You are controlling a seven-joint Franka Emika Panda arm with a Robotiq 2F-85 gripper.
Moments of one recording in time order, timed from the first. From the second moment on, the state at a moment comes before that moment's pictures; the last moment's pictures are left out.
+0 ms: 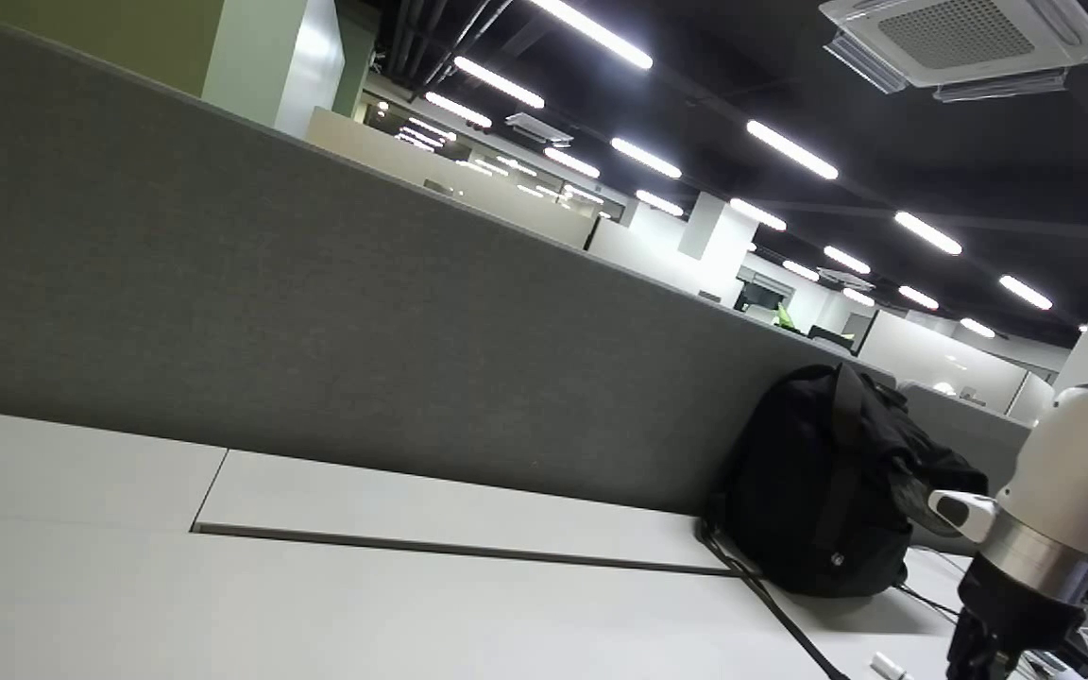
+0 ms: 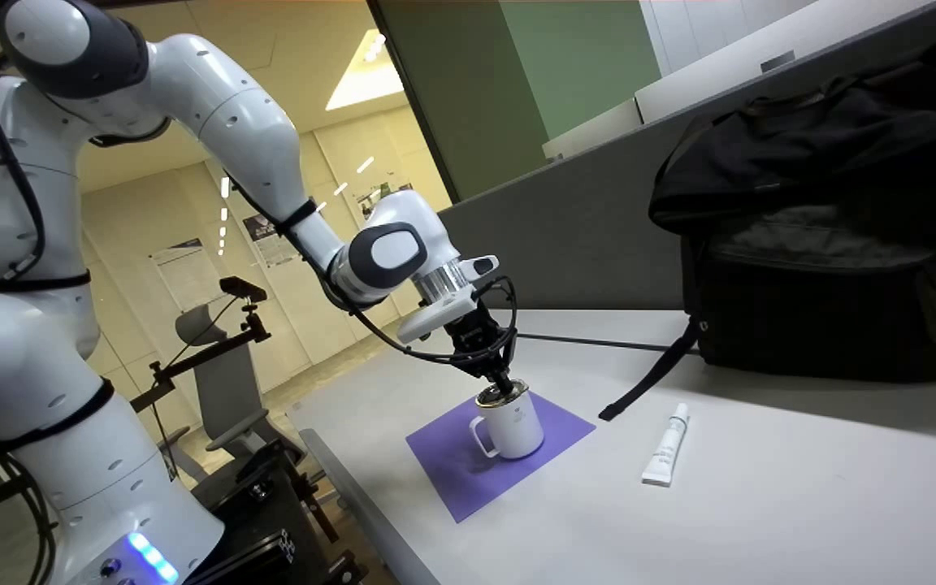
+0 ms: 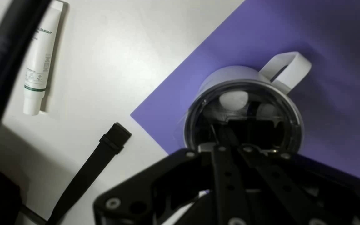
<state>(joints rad) -0.11 0.44 -0.14 -2.37 -0.35 2.90 -0.48</state>
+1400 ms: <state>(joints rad) -0.21 0.44 -0.03 -2.34 -0.18 2.78 -0.51</state>
